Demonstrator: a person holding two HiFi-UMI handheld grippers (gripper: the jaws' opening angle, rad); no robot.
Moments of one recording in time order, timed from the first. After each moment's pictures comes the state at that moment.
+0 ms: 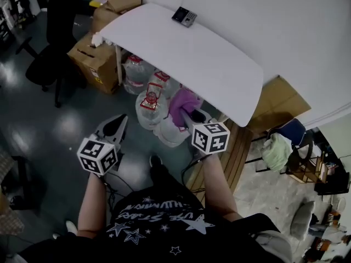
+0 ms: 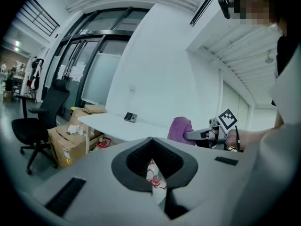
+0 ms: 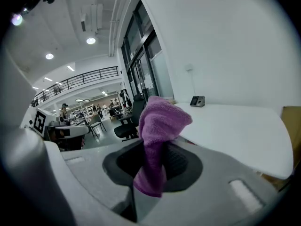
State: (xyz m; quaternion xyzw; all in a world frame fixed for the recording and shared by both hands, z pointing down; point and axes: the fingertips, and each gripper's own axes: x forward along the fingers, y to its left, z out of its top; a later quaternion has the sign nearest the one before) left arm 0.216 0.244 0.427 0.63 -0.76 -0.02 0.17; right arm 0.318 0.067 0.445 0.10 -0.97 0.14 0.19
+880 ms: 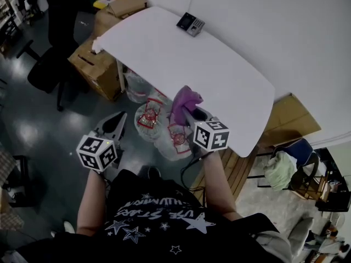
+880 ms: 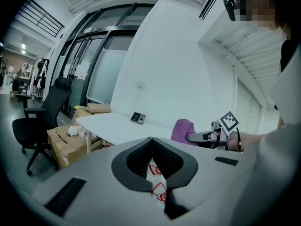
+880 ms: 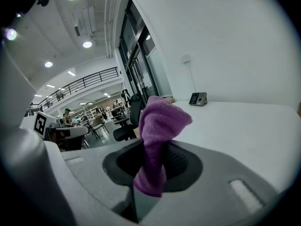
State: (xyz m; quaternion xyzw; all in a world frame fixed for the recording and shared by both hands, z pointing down) left arm 0.132 0.117 0.436 0.59 -0.78 -0.03 0.19; right arm 0.230 -0.073 0.465 0.06 -0.96 0.17 0.20
